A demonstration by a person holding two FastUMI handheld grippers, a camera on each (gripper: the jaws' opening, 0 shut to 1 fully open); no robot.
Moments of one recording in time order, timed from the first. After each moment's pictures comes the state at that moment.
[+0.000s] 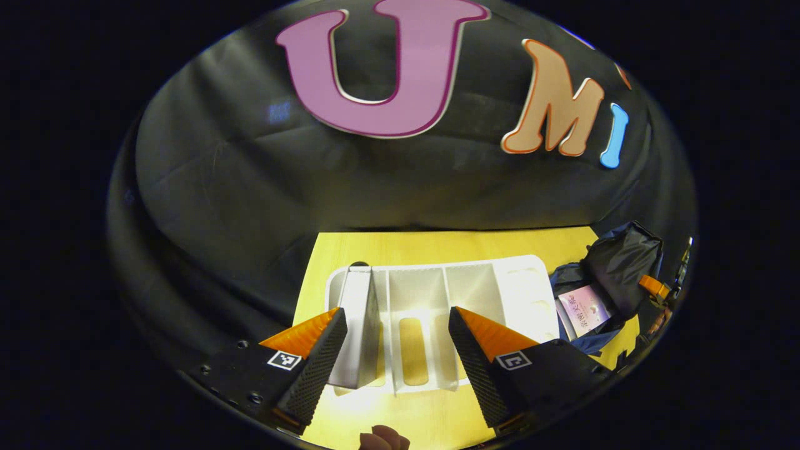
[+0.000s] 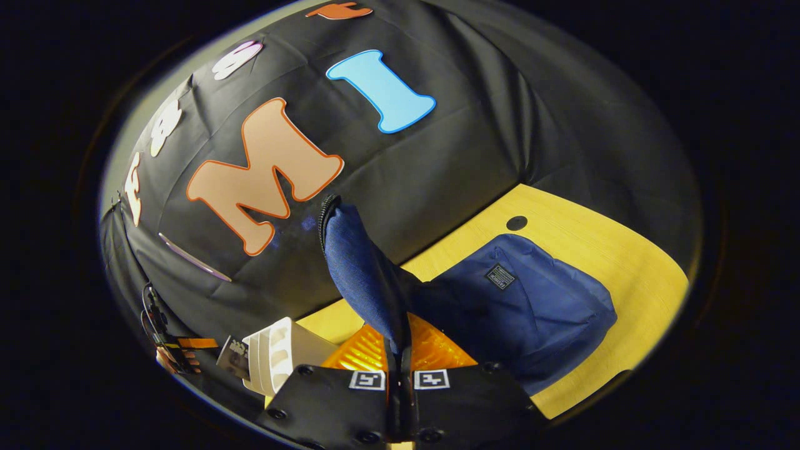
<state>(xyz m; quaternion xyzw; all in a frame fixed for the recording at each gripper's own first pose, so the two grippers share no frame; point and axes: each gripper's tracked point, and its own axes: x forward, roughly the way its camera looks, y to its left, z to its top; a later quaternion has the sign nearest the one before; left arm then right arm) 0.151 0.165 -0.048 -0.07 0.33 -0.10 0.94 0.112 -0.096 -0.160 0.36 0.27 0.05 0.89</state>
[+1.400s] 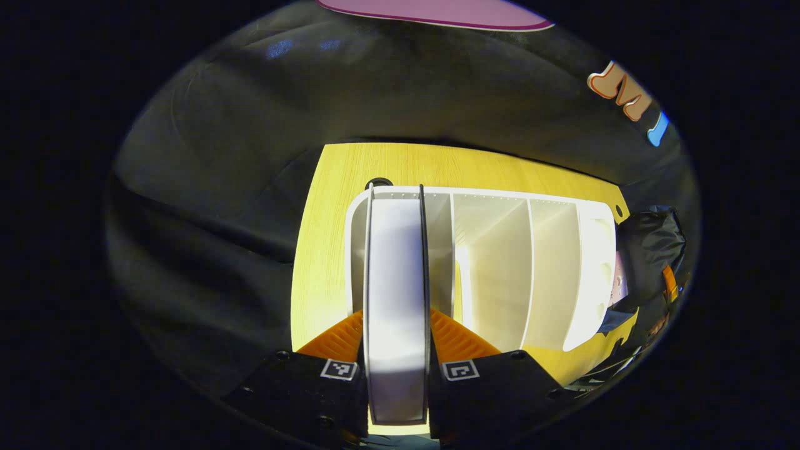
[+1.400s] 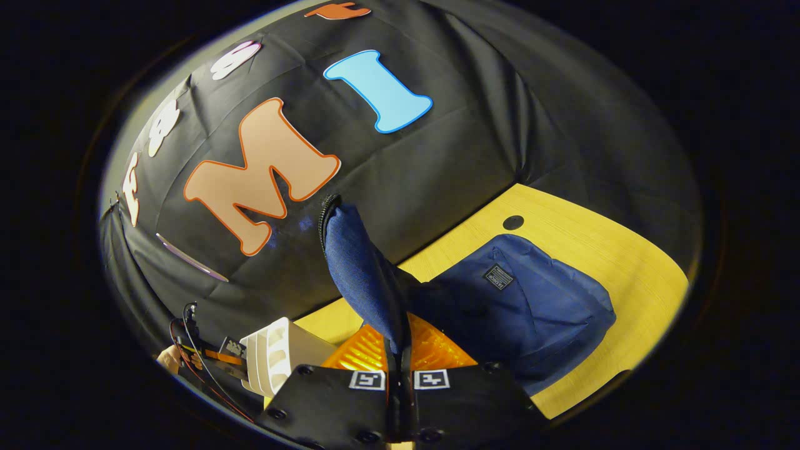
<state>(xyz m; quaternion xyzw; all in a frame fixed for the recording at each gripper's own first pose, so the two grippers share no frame) 0.158 0.196 -0.160 -0.08 0.51 -0.09 0.85 0.112 -0.096 -0.162 0.36 0.27 0.05 0.89</state>
